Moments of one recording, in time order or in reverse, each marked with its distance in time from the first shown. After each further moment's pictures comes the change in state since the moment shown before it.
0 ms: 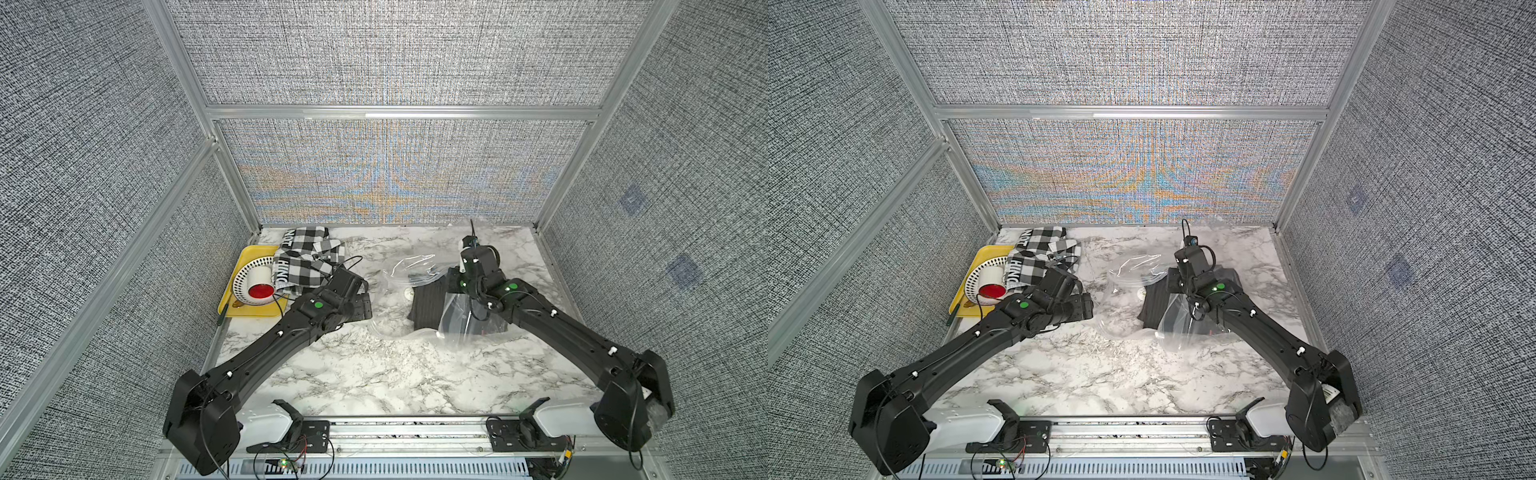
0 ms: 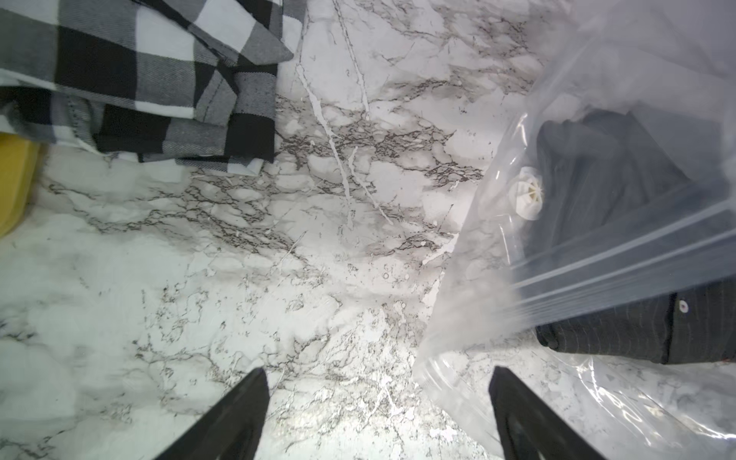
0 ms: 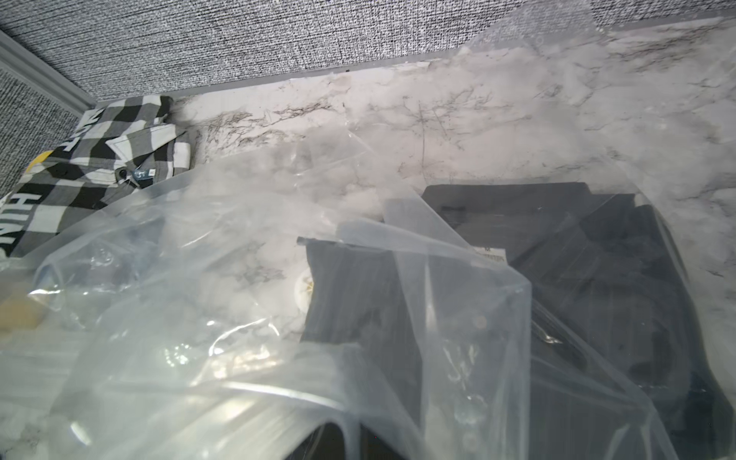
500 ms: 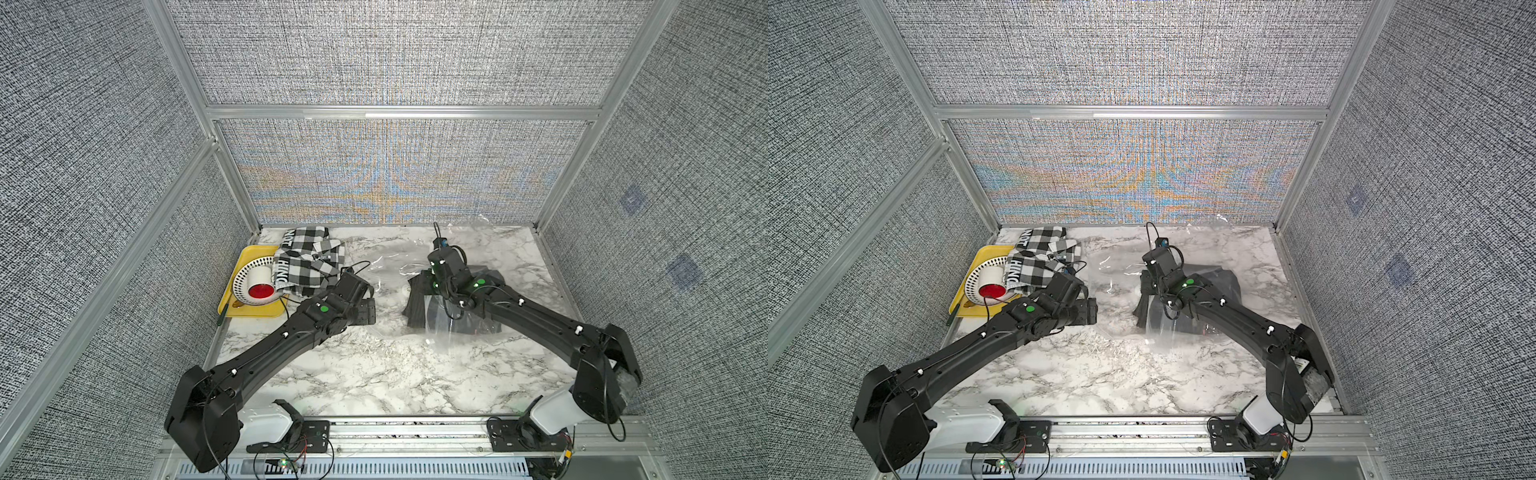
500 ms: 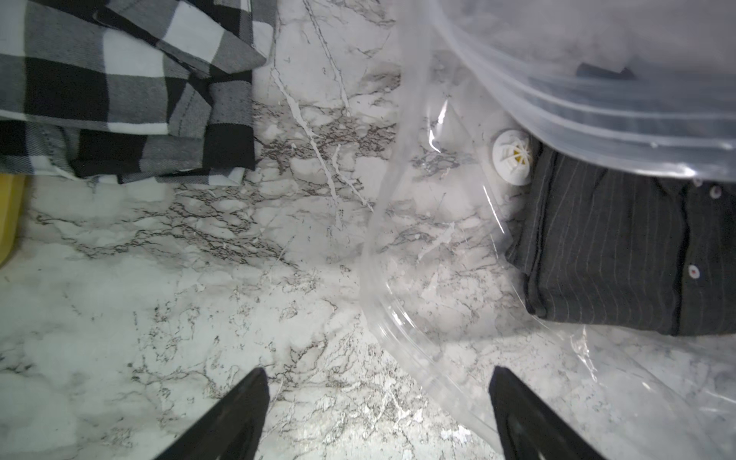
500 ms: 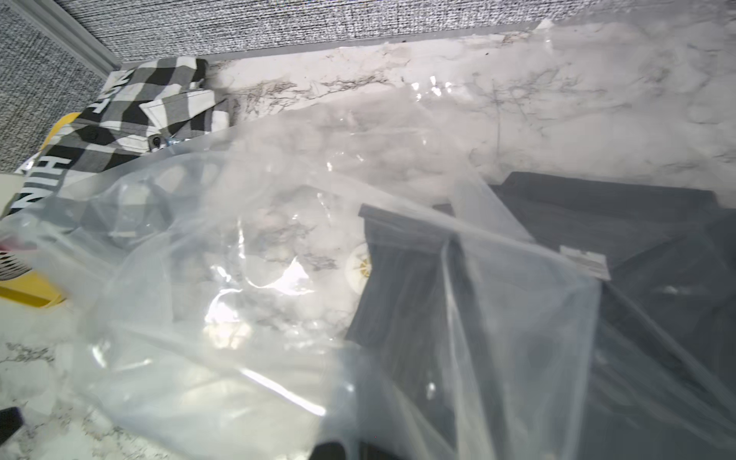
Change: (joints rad) left arm -0.039 0.038 -0.014 0.058 -0.014 0.077; right arm 0.129 0.161 0.117 -0.006 0.075 0.057
